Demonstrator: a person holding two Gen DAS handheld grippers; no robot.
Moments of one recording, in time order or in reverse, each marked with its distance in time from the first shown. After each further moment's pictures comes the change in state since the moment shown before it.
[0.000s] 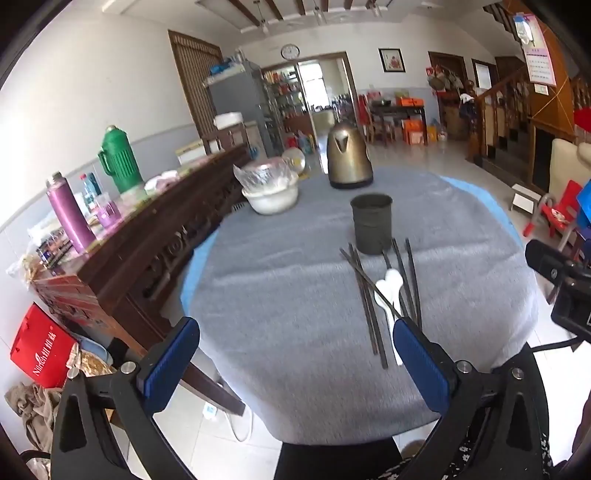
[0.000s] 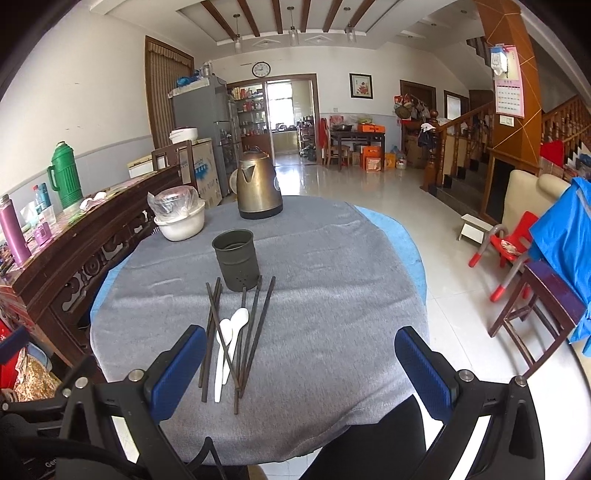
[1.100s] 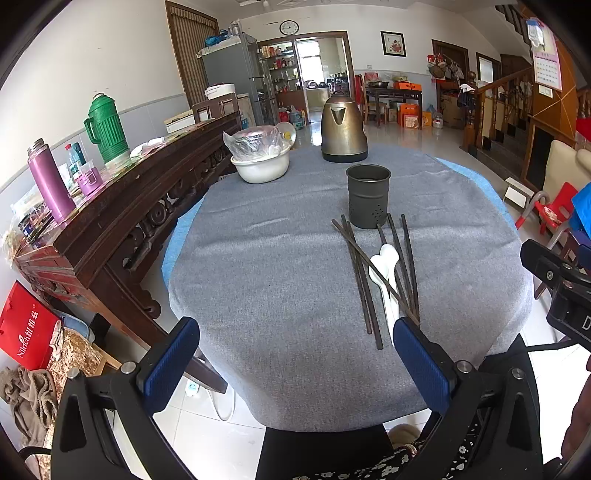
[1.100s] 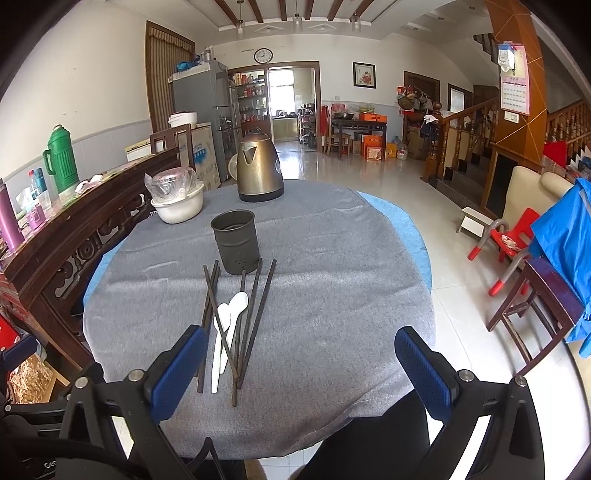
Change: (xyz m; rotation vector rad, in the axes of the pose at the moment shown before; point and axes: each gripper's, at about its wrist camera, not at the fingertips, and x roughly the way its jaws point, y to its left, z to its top) left arm 0.025 0.008 -0.011 -0.050 0.110 -0.073; right arm 0.017 0.015 -0.006 0.000 0.054 0.005
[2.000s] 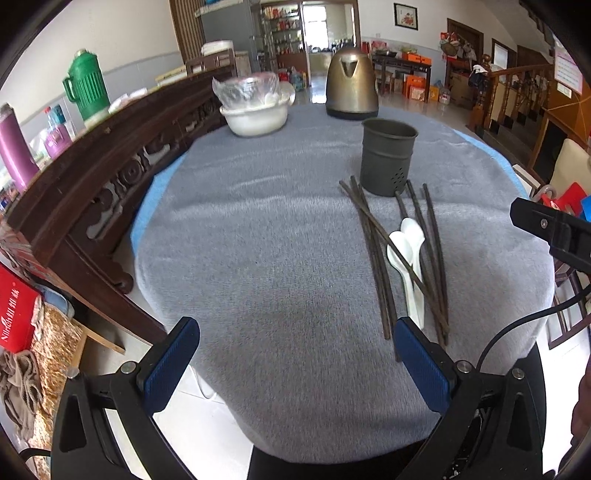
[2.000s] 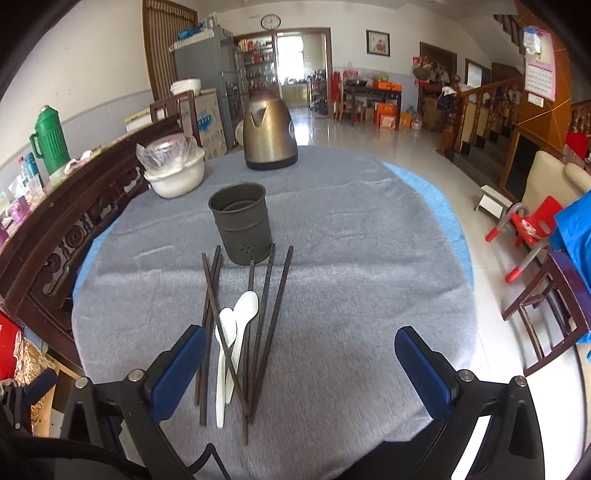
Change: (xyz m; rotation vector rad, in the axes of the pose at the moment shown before) left arm 0.094 0.005 0.006 -0.053 0.177 -0.045; right arm 0.101 0.024 0.035 -0.014 0.155 0.039
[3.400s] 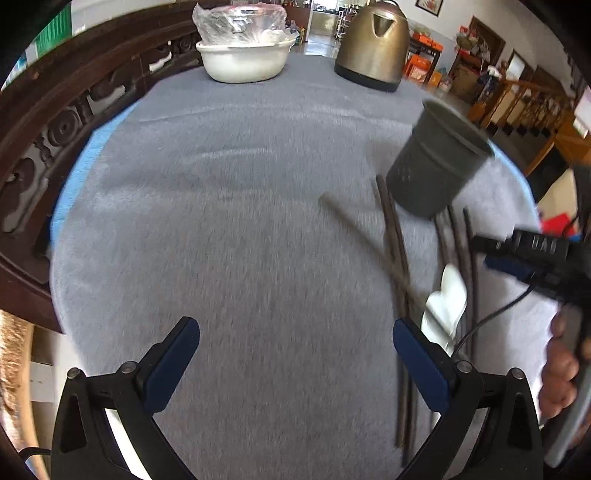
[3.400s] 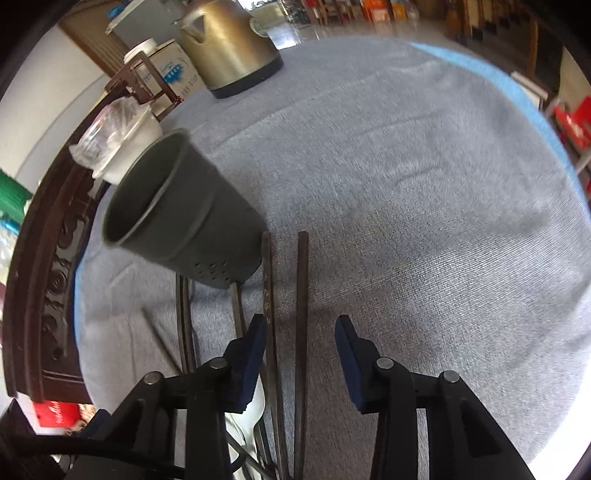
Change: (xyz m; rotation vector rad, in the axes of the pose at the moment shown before) left arm 0.125 0.034 0.079 -0.135 0.201 -0.205; right arm 0.193 -0.021 0.055 0.253 0.380 0.176
